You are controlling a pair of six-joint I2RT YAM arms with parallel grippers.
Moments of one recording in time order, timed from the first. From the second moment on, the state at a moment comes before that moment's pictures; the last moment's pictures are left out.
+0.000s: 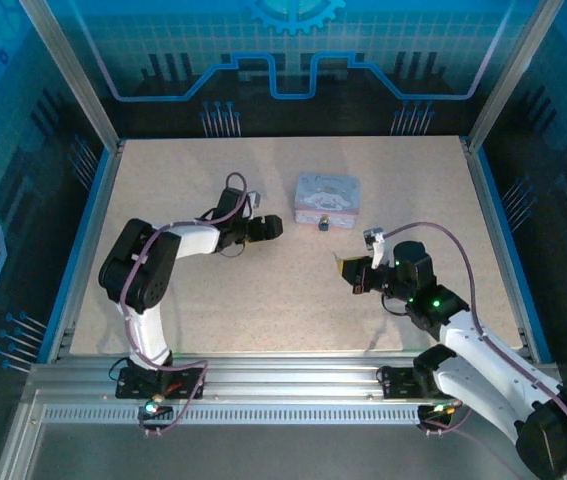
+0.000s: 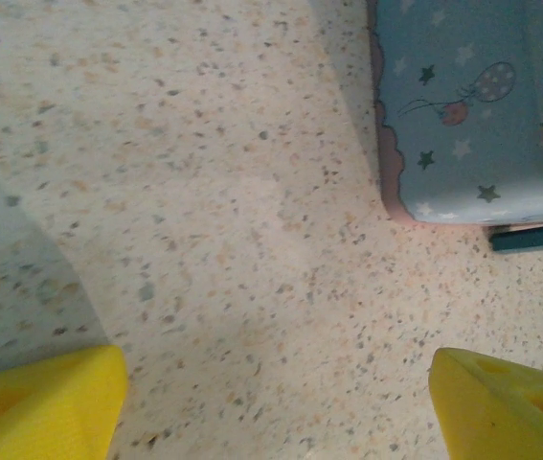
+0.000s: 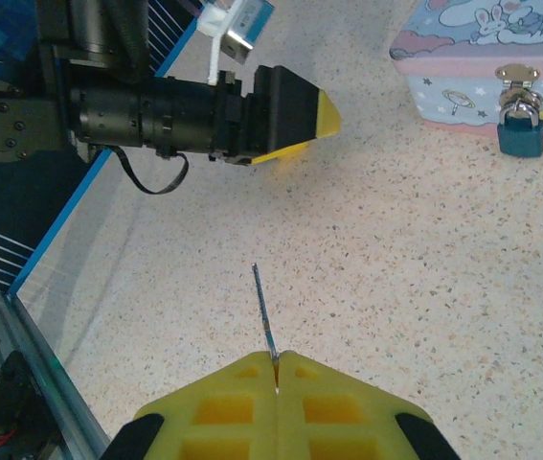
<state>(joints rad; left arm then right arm) -0.34 1.89 1.00 0.07 0.28 -0.52 0.47 0.80 0.45 -0.11 -0.36 0.46</state>
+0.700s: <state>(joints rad) -0.34 1.93 1.29 0.03 0.41 -0.56 -0.01 1.52 0.76 0.31 -0.65 0.57</state>
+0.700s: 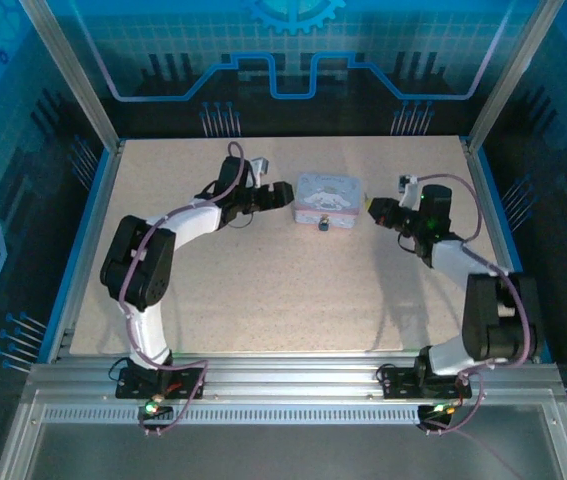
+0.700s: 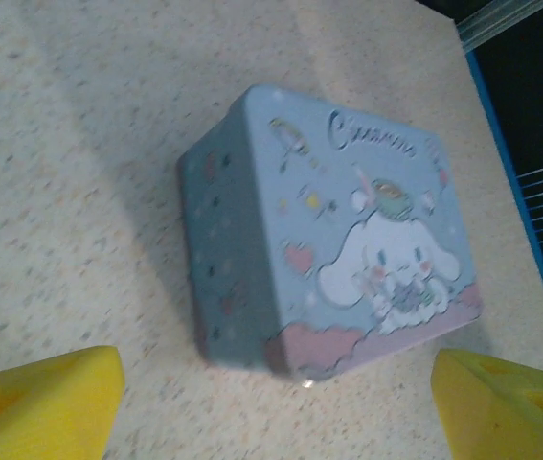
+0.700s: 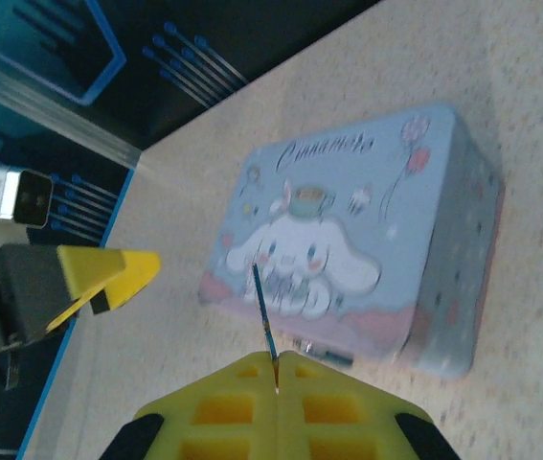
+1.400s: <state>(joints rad) -0.37 2.12 1.47 -0.05 0.45 -0.56 -0.01 2.00 0.96 0.70 -0.70 0.72</state>
